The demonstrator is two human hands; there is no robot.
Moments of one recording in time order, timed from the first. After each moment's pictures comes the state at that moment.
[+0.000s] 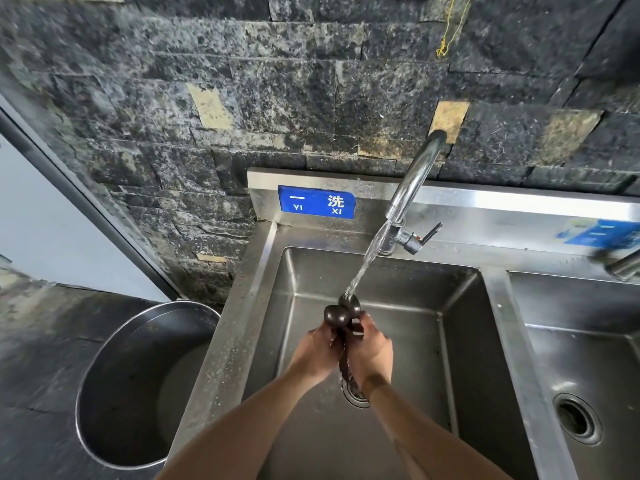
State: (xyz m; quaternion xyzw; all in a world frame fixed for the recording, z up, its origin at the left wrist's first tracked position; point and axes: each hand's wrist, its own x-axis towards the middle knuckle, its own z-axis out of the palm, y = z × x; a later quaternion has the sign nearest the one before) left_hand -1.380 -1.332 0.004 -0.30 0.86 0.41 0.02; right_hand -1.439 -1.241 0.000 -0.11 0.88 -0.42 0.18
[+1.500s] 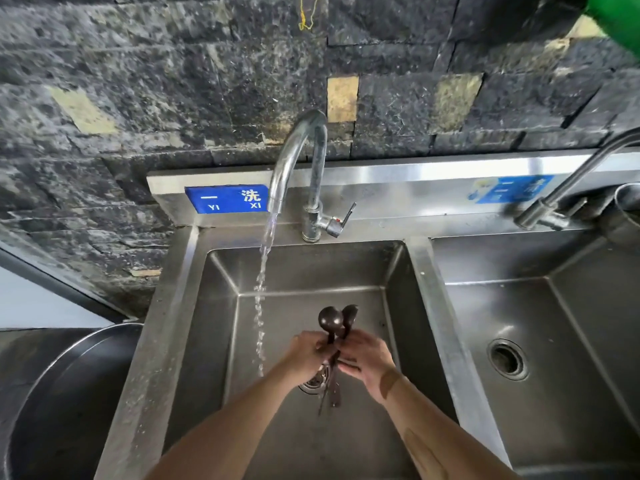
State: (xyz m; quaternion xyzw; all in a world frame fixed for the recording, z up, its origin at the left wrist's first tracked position) left_hand -1.438 -1.254 -0.029 -0.22 0.82 0.50 0.13; right_hand -1.495 -1.121 -0.007 0.16 0.64 -0.63 0.41
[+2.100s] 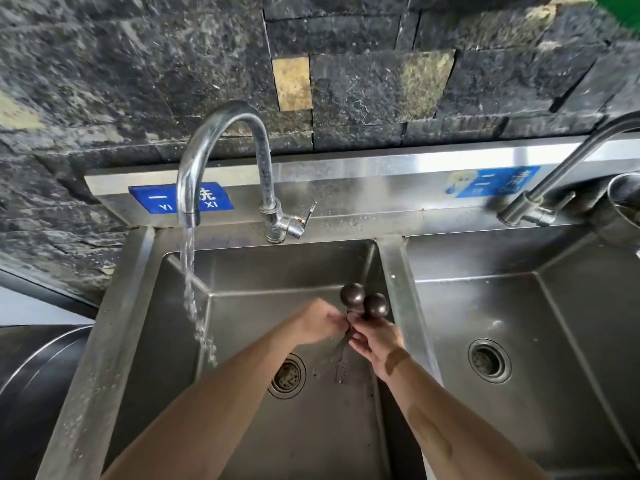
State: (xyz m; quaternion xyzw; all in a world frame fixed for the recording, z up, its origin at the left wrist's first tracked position) left_hand -1.561 -1.216 -0.019 -0.12 0.85 0.46 0.24; right_hand -1.595 -1.062 -0.034 0.26 0.60 -0.65 0.37
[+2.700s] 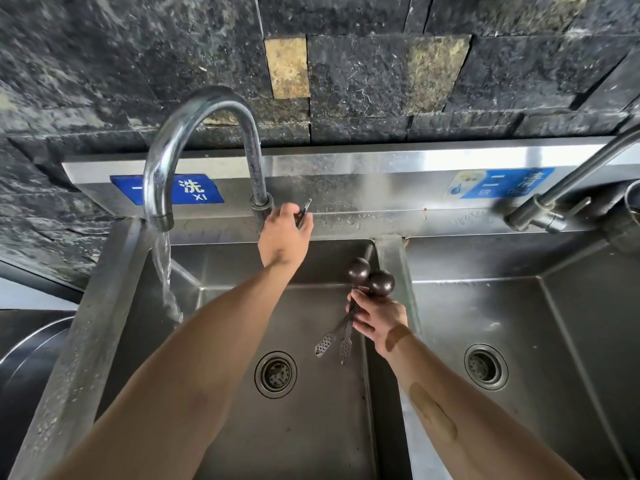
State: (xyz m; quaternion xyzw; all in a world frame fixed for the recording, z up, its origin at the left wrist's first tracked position) left_hand -1.659 -1.269 0.017 -0.35 0.88 0.28 -0.18; right_hand -1.648 -1.070 -0.030 0.25 0.61 -0.66 0.35
